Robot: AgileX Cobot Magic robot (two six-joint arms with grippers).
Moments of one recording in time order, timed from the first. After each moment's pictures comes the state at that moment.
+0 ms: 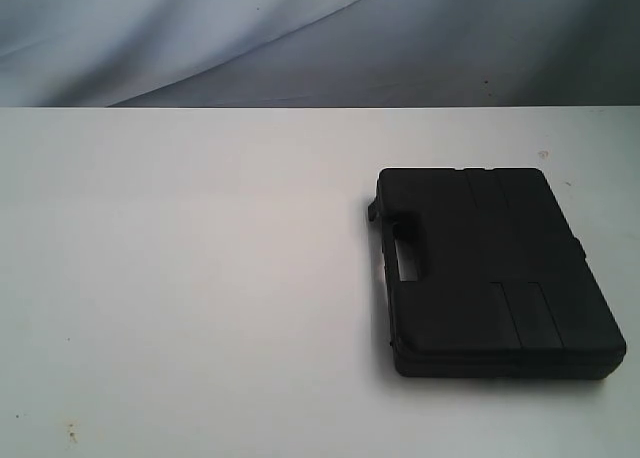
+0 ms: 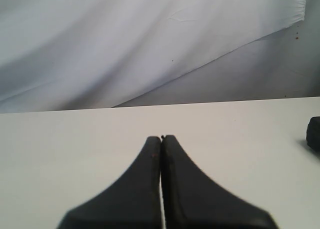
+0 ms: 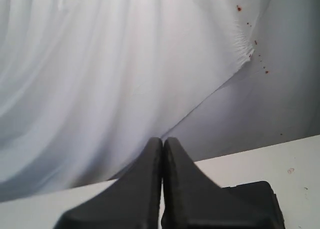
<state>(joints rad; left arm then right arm) -0.14 0.01 0.00 -0.13 0.15 0.12 0.23 0.01 -0.23 0.46 0.22 -0.07</state>
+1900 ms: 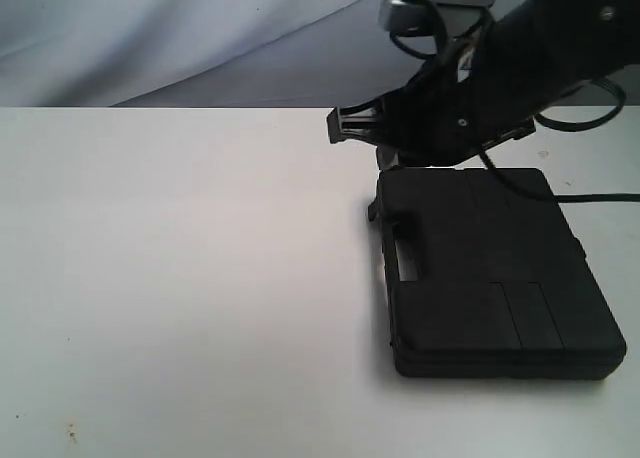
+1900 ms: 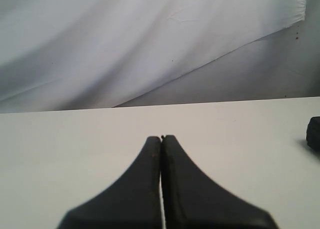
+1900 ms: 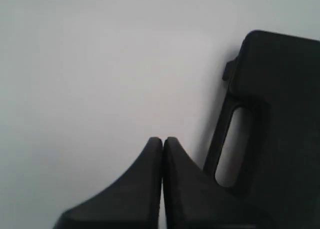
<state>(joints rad) -0.14 0.01 0.00 -0.13 0.15 0.12 0.70 1.60 -1.25 0.02 0.70 0.32</state>
